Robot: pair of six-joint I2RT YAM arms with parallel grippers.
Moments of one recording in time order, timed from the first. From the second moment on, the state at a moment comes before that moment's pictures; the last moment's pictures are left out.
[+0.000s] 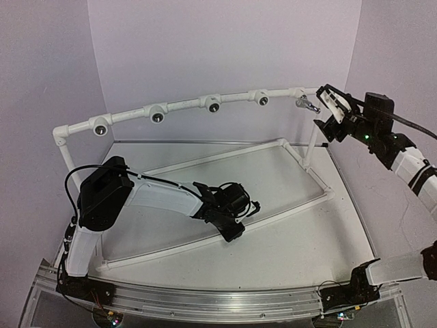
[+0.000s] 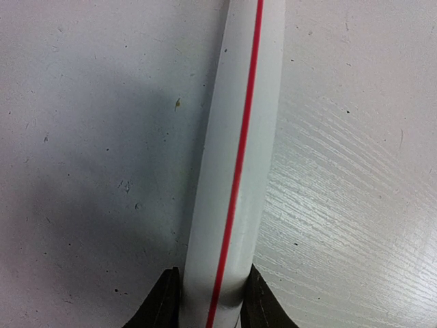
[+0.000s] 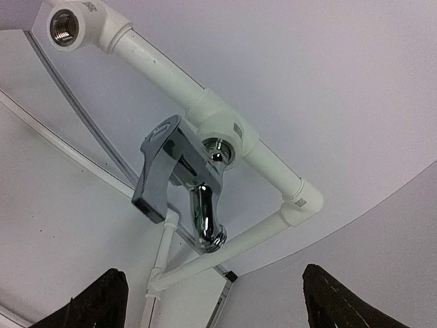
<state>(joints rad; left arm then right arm) -1.13 2.20 1.56 -0.42 -0.02 -0.07 0.23 1.19 1.22 -0.20 -0.07 -0.80</state>
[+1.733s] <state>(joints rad) -1.13 2.20 1.55 -0.42 -0.02 -0.07 0.33 1.42 1.32 0.00 0.05 -0.04</state>
